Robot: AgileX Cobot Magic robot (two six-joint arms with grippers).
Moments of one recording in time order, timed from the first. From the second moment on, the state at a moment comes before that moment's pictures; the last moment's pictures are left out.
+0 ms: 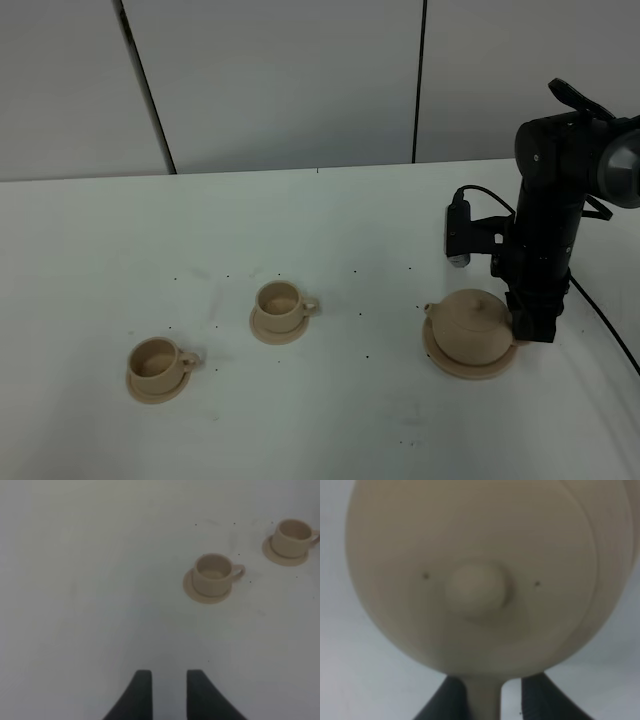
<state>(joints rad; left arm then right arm) 0.03 0.01 -0.51 0.03 1.04 0.03 0.30 2.20 -1.66 0.06 1.18 -1.21</state>
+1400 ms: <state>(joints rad) 0.03 0.01 -0.51 0.03 1.04 0.03 0.30 2.17 -1.66 0.06 1.18 -1.20</state>
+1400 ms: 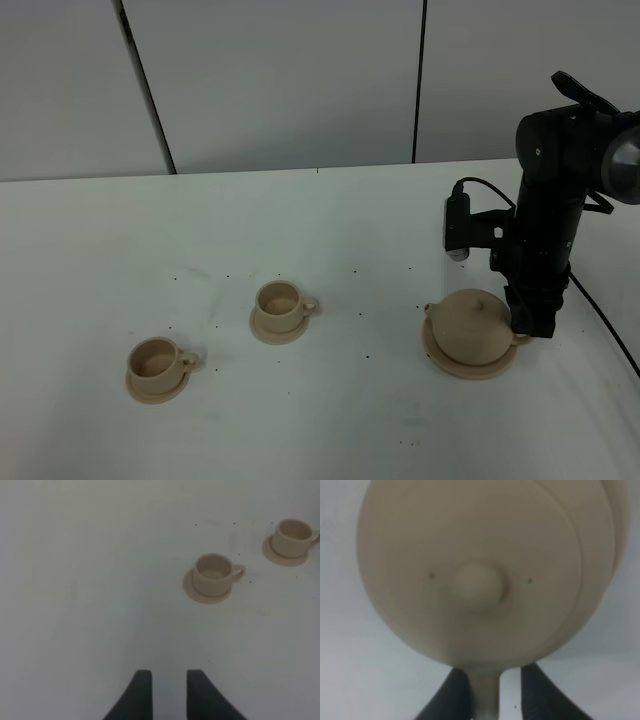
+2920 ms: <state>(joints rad) 0.03 0.01 -0.51 0.03 1.04 0.03 0.31 2.16 -1.66 0.07 1.17 -1.20</state>
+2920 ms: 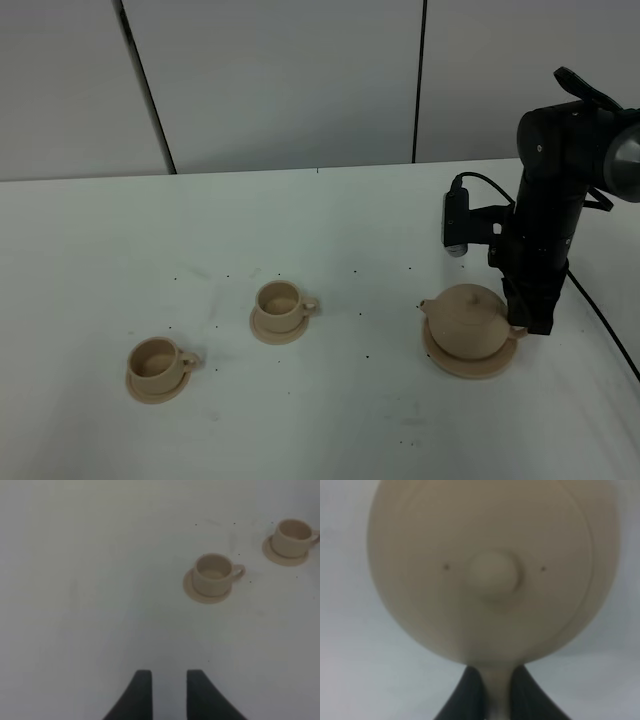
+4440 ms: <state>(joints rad) 0.03 0.01 -0.51 0.03 1.04 0.03 0.38 2.07 -1.66 0.14 1.13 -1.16</state>
